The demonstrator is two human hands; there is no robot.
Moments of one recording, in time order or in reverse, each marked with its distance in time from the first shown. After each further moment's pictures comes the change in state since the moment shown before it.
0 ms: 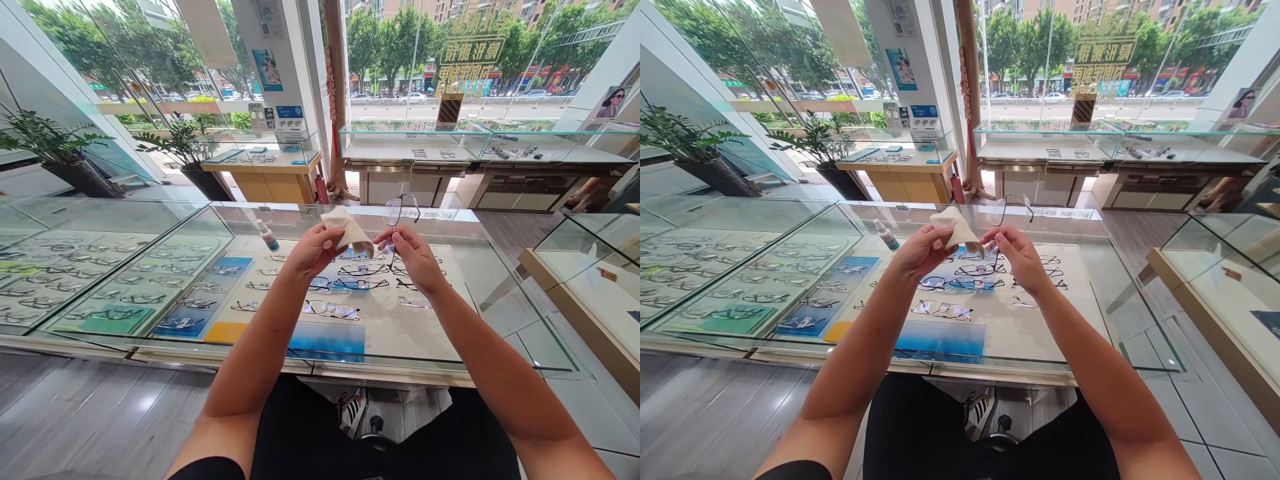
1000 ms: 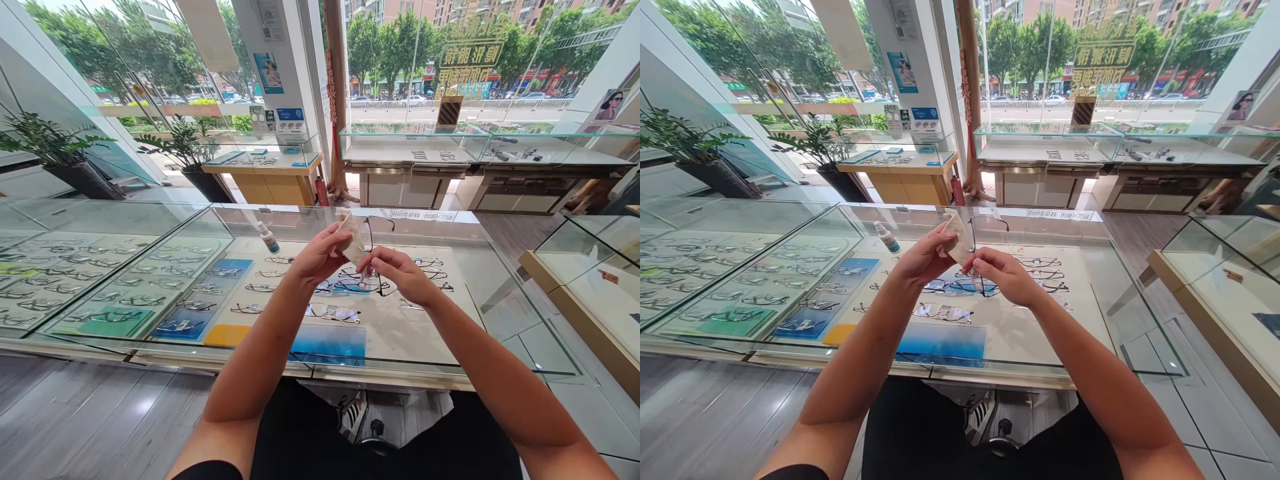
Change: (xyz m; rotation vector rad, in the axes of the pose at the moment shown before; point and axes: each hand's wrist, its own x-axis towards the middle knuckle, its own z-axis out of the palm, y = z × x) left_hand -0.010 -0.003 0.014 0.041 -0.183 0.003; right_hand -0.009 -0.007 0.019 -0.052 -0.300 0.085
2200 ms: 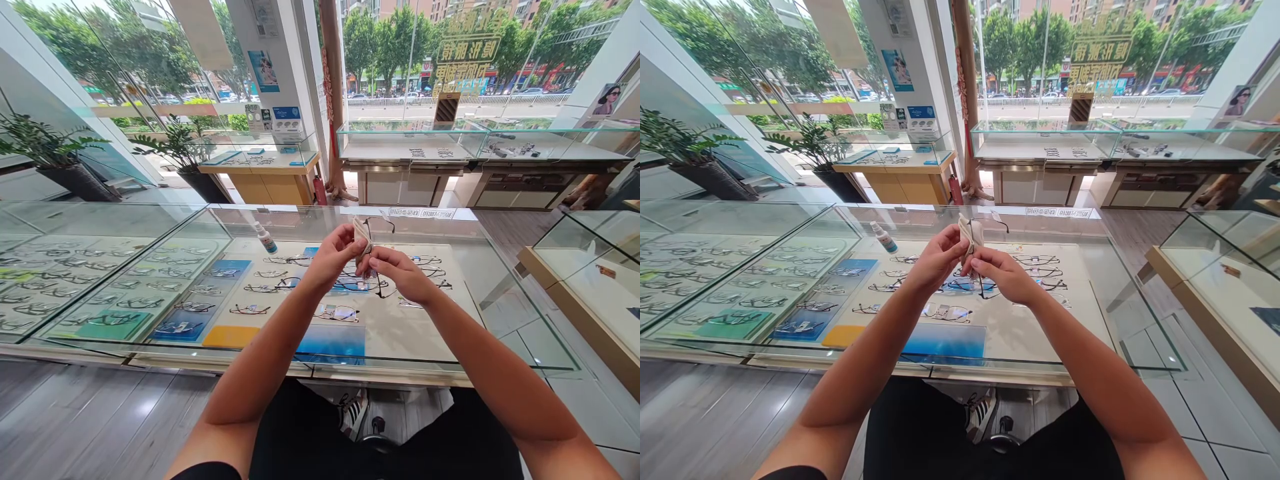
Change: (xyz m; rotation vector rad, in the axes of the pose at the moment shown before) left_hand -0.002 -0.025 0.018 0.202 -0.006 0.189; right_hand 0.000 0.002 0.000 0.048 -0.007 0.024
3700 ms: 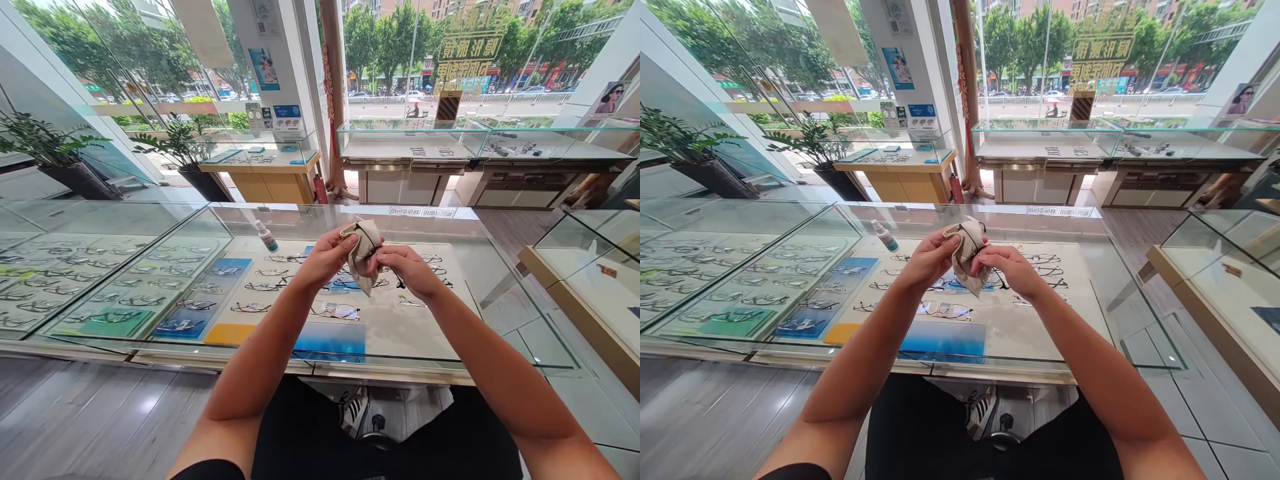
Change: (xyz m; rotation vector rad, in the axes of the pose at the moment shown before) left_hand -0.003 0.011 -0.009 -0.012 -0.196 0.034; right_hand 0.003 -0.004 -0.009 0.075 0.067 0.075
